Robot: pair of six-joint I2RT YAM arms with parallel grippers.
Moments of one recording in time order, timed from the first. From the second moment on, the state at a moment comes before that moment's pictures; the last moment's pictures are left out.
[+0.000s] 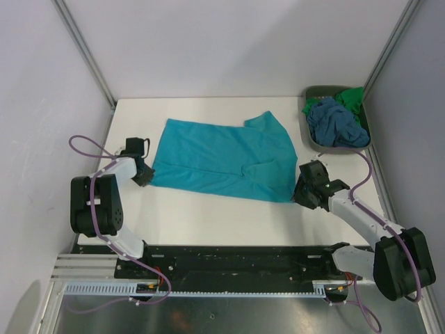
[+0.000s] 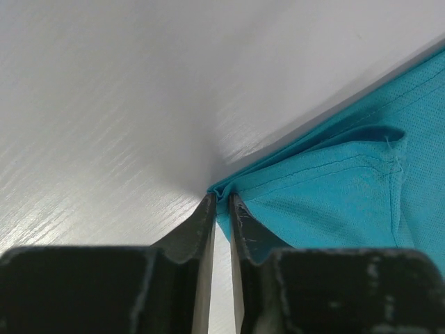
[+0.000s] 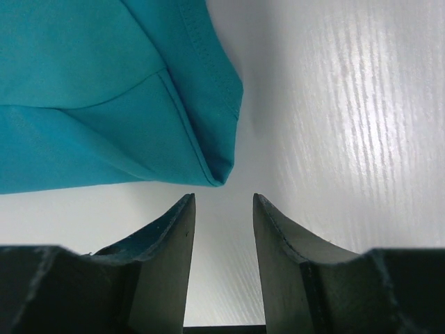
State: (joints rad) left arm 0.08 1.62 0.90 -0.43 -0.23 -0.79; right arm 0.37 1.14 0.64 -0.54 0.14 0.71
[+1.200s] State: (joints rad) left arm 0.08 1.46 0.73 -0.41 -0.28 -0.84; right arm 0.32 1.30 0.62 -0.40 0.04 0.73
